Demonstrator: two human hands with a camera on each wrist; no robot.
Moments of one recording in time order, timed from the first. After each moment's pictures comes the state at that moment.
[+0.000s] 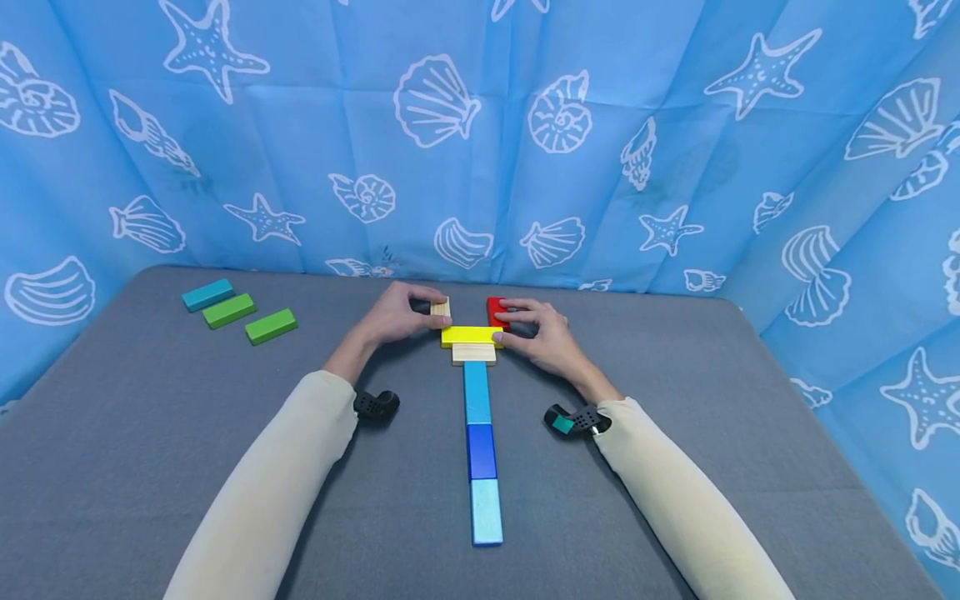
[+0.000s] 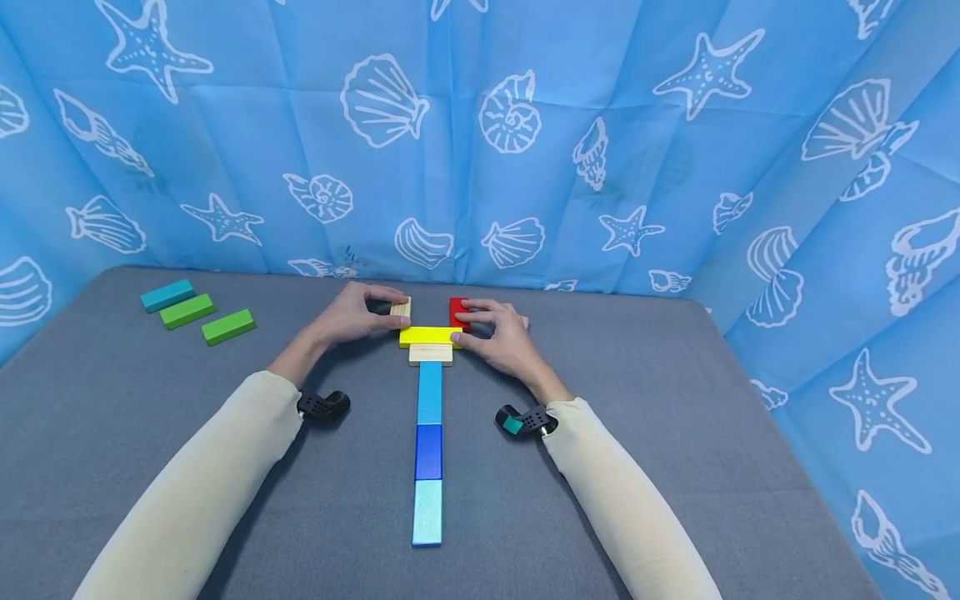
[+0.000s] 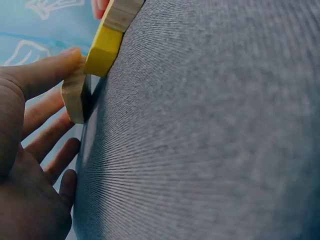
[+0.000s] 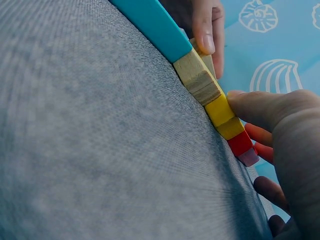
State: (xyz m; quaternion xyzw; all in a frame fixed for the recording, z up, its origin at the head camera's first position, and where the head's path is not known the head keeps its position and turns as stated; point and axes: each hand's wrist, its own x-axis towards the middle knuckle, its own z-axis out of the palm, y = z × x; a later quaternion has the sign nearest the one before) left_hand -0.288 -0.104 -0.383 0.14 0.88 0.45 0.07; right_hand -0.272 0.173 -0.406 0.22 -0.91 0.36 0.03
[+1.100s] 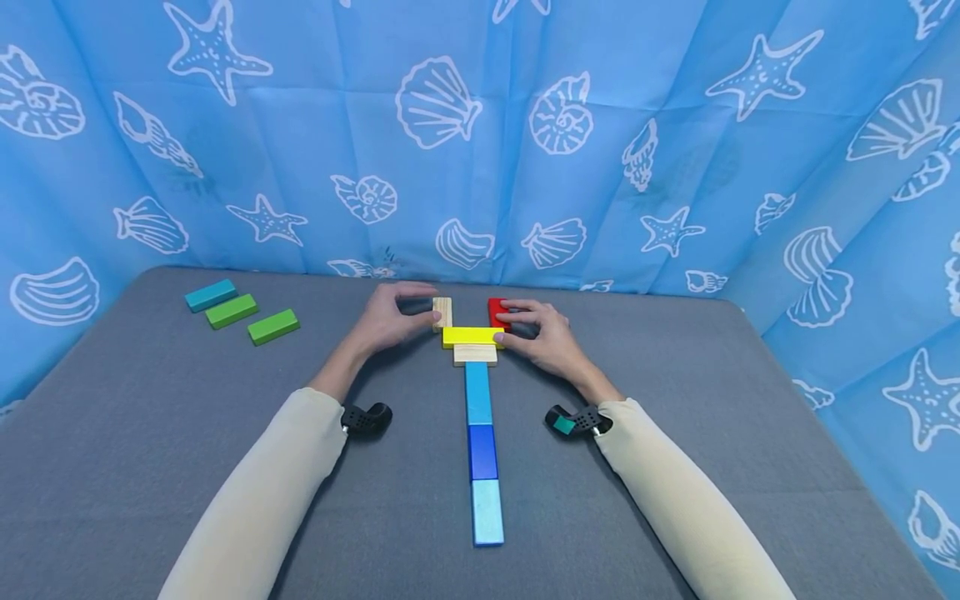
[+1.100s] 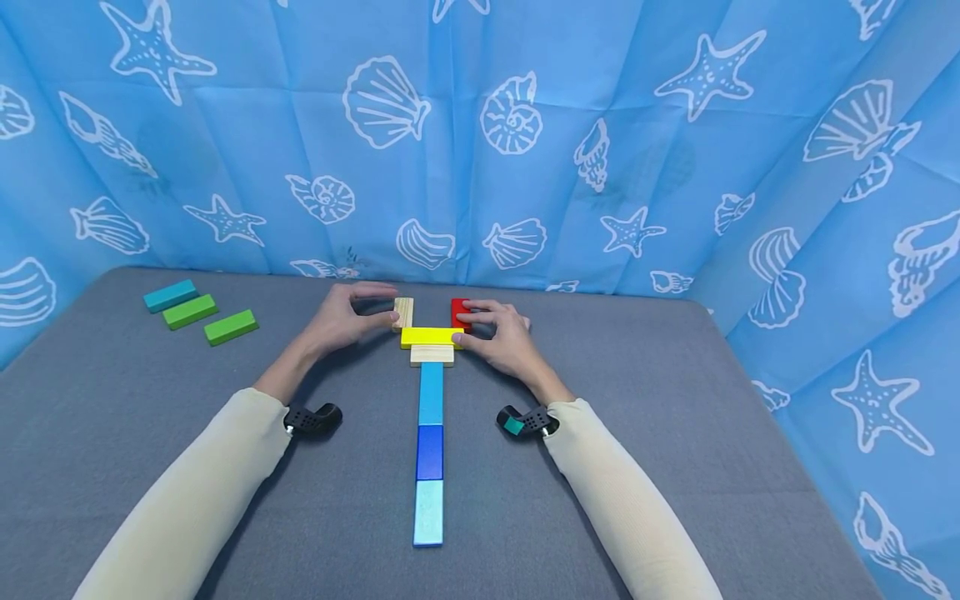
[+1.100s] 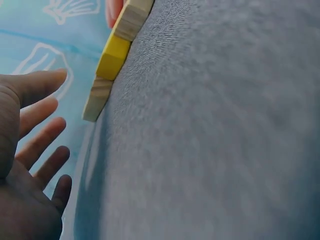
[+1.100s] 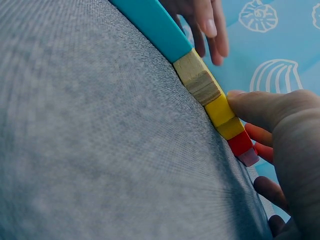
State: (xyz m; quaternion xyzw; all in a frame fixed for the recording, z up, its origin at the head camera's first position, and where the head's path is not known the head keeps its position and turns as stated) left_hand -0.275 -0.115 -0.389 0.14 0.87 0.47 -0.01; right_hand -0.270 0.172 -0.405 0.21 -0.90 0.37 0.03
